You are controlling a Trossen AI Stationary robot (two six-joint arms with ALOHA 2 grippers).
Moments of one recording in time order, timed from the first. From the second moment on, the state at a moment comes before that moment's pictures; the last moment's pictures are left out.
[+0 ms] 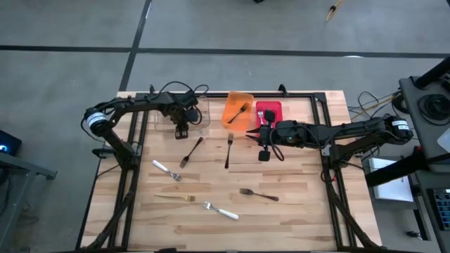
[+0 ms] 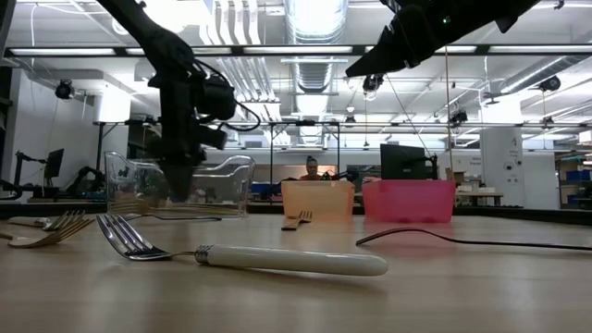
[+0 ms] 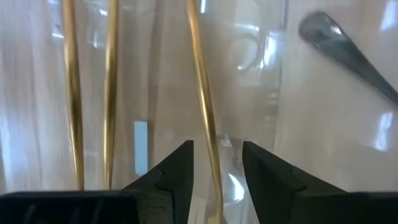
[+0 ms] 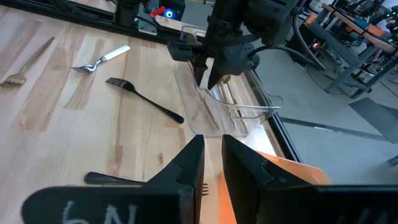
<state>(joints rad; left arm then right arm) 0.63 1.64 1.00 -0.76 -0.01 0.51 -0.03 1.22 0.78 0.08 0.24 -0.27</state>
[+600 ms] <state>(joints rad) 0.70 1.63 1.00 -0.92 -0.02 0.51 -0.03 1.22 0.78 0.07 0.24 -0.27</state>
